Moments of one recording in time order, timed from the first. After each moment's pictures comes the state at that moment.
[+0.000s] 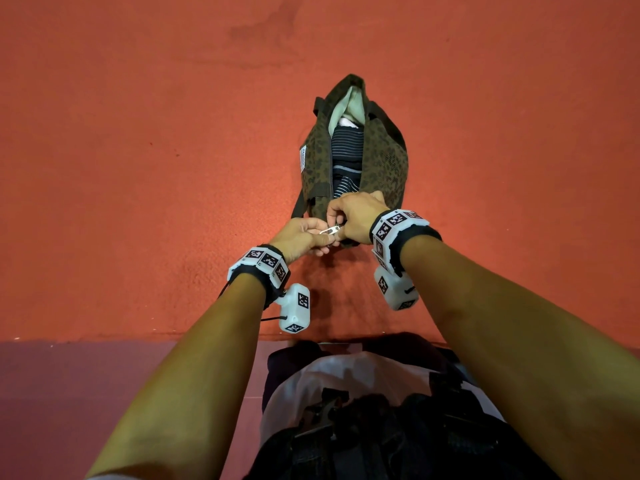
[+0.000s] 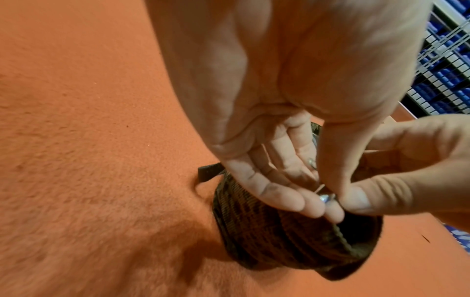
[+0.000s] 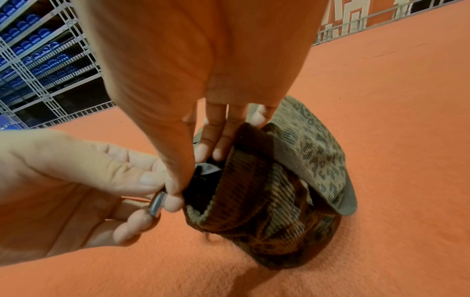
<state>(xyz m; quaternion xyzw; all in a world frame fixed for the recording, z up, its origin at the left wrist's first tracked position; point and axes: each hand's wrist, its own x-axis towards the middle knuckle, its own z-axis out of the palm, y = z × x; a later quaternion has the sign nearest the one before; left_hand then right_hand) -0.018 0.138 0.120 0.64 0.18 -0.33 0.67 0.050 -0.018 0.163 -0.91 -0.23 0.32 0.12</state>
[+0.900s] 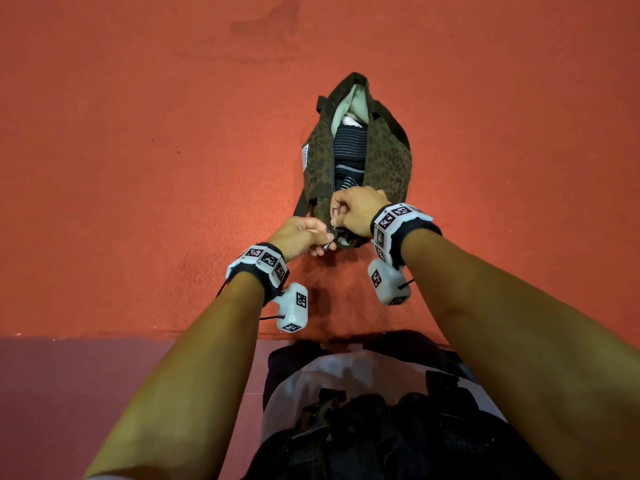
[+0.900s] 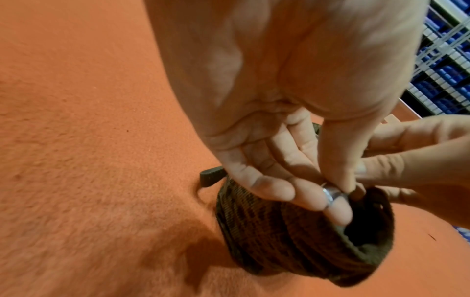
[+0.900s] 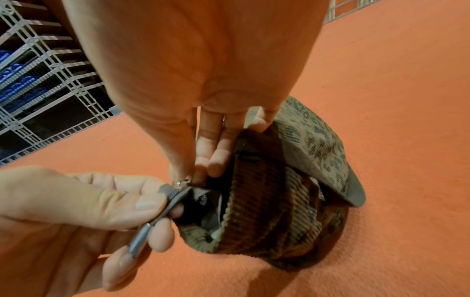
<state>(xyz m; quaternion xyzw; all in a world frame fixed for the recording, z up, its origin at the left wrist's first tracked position) -0.016 0.142 0.127 0.66 0.18 -0.33 0.65 0.061 -0.015 0.159 -0.91 -0.16 0.32 0.19</state>
